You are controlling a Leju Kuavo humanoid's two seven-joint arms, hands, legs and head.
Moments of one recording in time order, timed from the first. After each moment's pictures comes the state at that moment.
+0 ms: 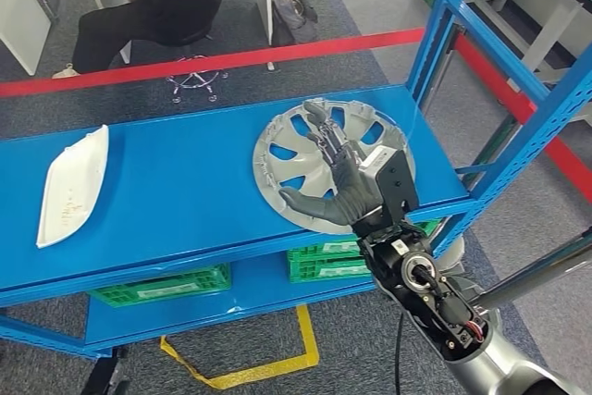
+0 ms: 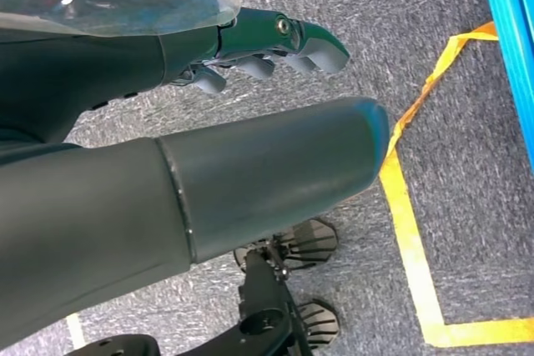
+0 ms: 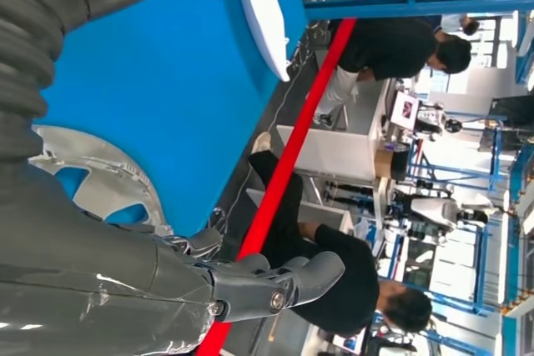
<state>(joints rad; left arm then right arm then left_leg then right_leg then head) -0.30 0.17 -0.69 -0.25 0.46 0.10 -0.21 -0.25 -0.21 0.51 -1.88 -0.06 -0.19 -0.08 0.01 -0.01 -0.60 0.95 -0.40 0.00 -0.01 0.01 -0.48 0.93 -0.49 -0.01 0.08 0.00</state>
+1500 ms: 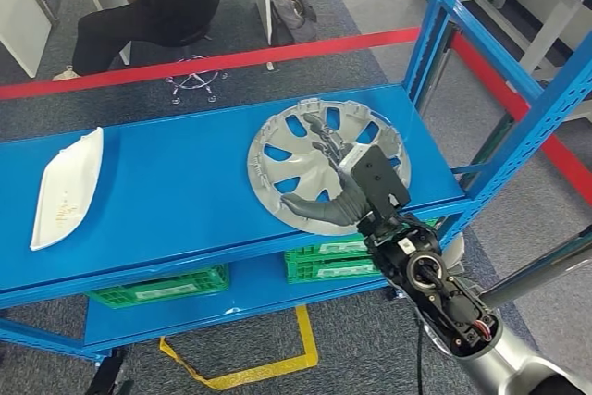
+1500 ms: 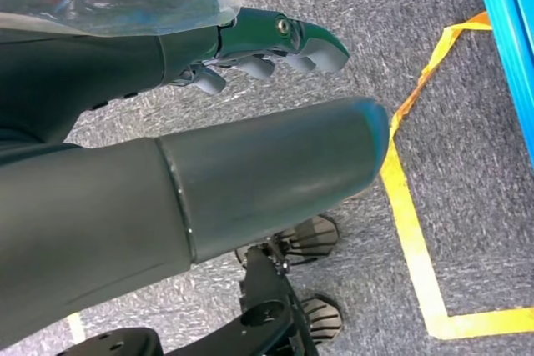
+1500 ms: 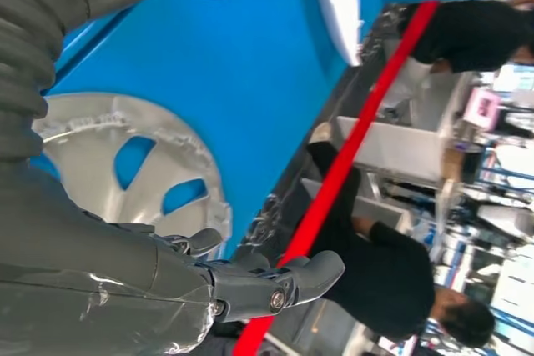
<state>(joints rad) -0.30 0.16 -0.69 -0.25 0.44 0.10 -0.21 -0.26 -0.27 0.52 -1.90 0.03 -0.16 0.12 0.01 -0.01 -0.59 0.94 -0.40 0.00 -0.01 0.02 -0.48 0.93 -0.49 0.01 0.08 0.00</state>
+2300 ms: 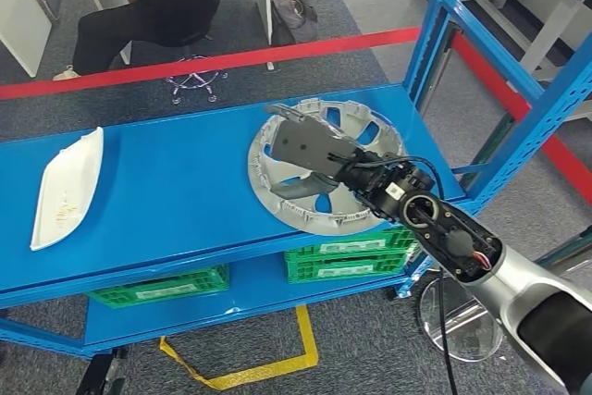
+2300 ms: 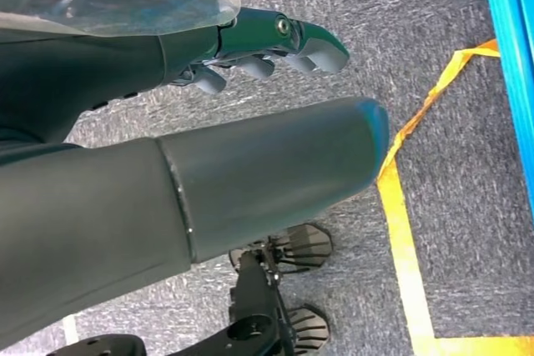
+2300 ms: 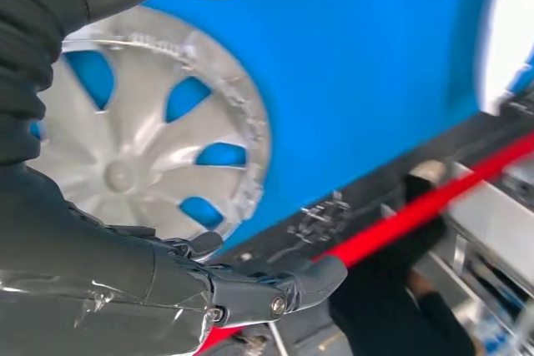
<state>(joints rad) -0.31 0.17 -0.69 -0.25 0.50 0.13 -0.19 -0.63 -0.42 0.70 -1.79 0.09 0.11 0.41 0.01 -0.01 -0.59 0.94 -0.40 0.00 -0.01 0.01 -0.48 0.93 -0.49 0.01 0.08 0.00</state>
